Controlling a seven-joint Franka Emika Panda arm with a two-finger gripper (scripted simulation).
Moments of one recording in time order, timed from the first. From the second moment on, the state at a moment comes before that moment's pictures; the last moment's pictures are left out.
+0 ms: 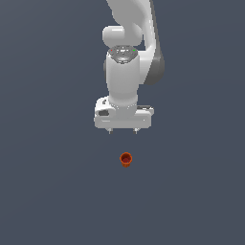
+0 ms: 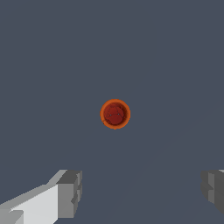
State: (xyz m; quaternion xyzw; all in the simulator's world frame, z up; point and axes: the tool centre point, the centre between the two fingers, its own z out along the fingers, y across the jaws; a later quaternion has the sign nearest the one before) arm 0.024 0.002 0.199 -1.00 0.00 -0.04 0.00
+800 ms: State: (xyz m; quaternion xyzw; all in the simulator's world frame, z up) arm 0.018 0.044 0.194 -1.00 -0.04 -0.03 0.01
